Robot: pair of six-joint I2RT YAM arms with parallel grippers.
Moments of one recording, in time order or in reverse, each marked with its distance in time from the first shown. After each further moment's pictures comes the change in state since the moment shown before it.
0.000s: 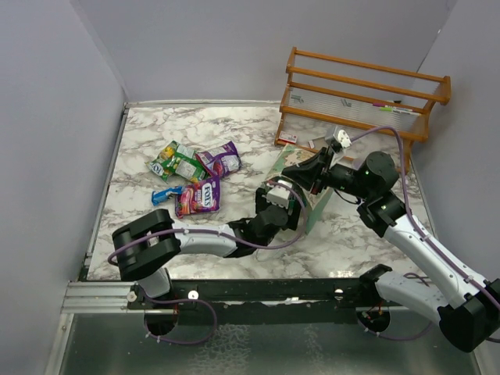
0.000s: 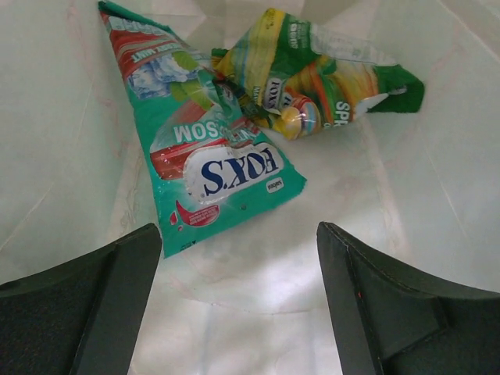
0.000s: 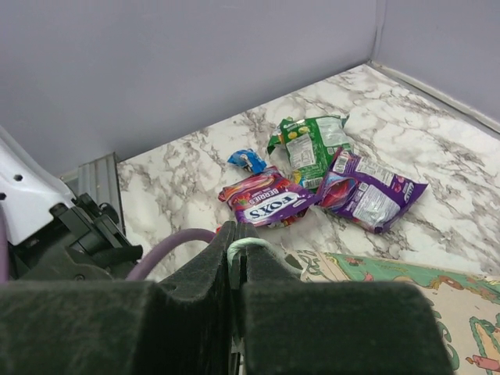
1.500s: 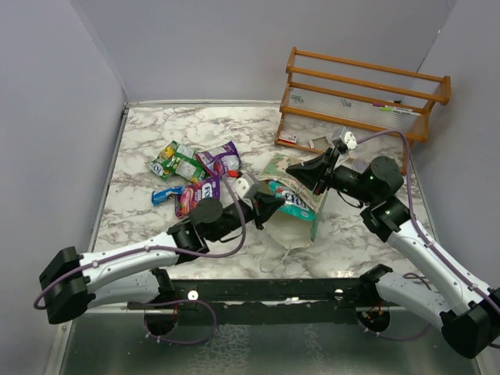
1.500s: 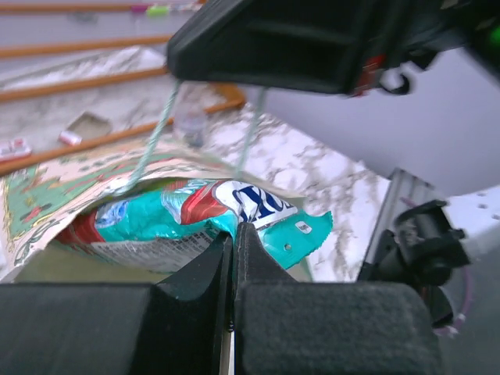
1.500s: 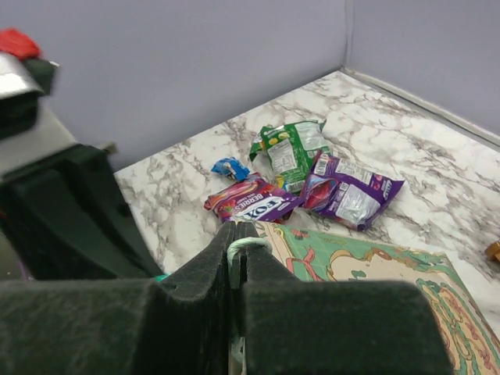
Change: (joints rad) left arm 0.119 -0.520 -0.162 0.054 0.562 0.110; right arm -0.002 -0.052 -0.021 -0.008 0.076 0.014
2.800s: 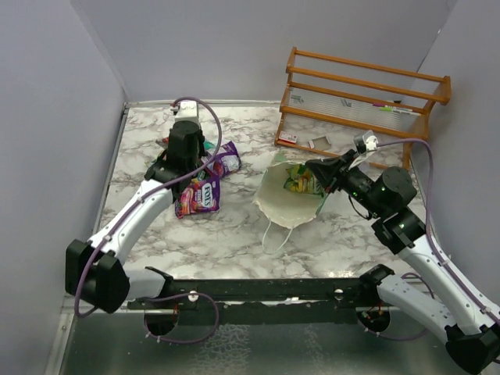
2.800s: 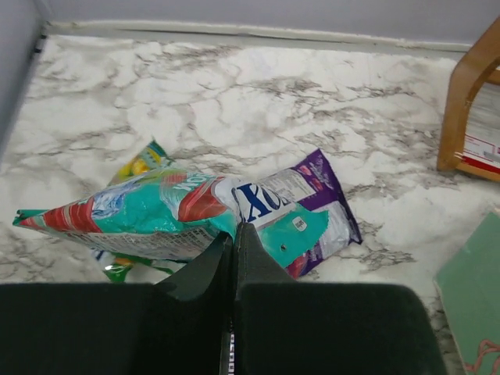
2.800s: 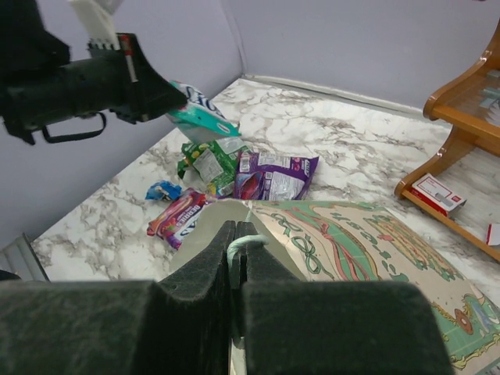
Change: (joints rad) left arm 0.625 0.138 0.418 -0.653 -0.397 0.081; right arm 0.000 -0.134 -0.019 -0.161 0.357 0.039
